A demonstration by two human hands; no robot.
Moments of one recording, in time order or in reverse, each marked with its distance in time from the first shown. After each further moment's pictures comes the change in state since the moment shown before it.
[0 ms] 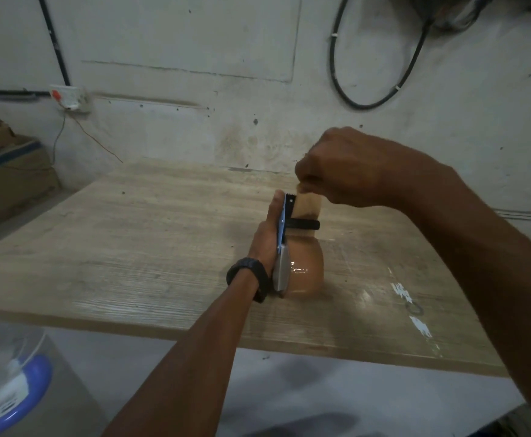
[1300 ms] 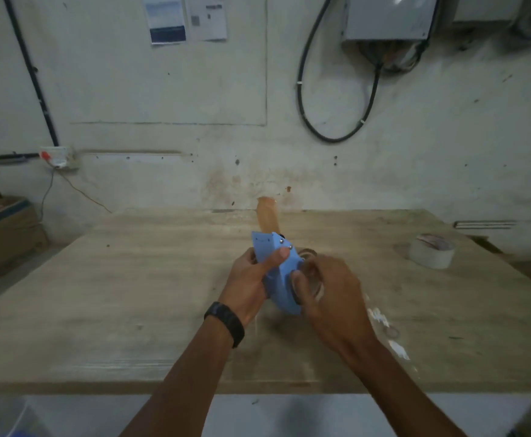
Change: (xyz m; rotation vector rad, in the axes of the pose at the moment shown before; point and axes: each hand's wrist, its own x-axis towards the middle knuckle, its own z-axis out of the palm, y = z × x) left_hand -0.043 0.037 0.035 -0.057 0.068 0.008; right_hand -0.074 -0.061 0.139 0.617 0.741 0.685
